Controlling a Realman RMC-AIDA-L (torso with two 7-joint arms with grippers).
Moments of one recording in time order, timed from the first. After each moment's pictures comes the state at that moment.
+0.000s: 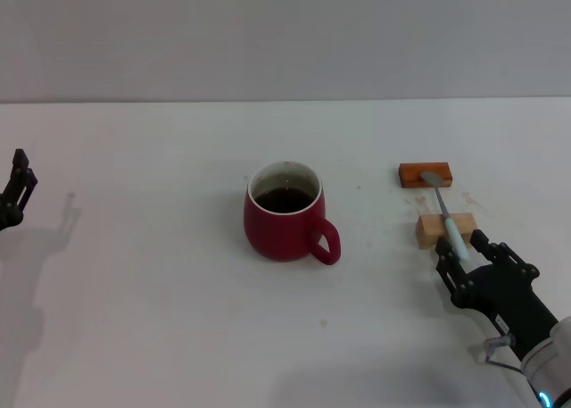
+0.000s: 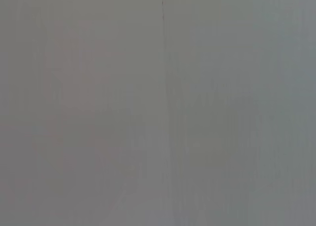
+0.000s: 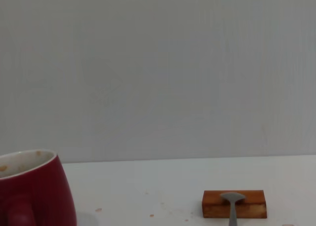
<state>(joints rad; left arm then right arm) -0.26 -2.07 -0.90 -0.26 2.23 1.23 0.02 0.24 2.09 0.49 0.46 -2.13 -0.99 0.02</state>
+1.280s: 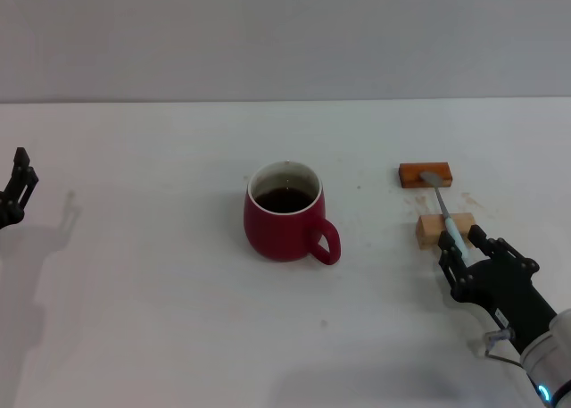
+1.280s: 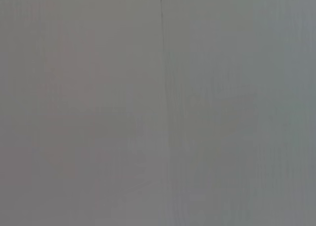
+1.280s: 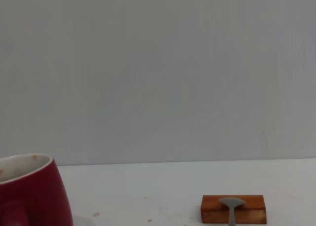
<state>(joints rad) -0.27 -2.07 -0.90 -0.25 2.22 1.23 0.02 0.25 2.08 0.50 0.46 -2.13 -0.98 0.02</state>
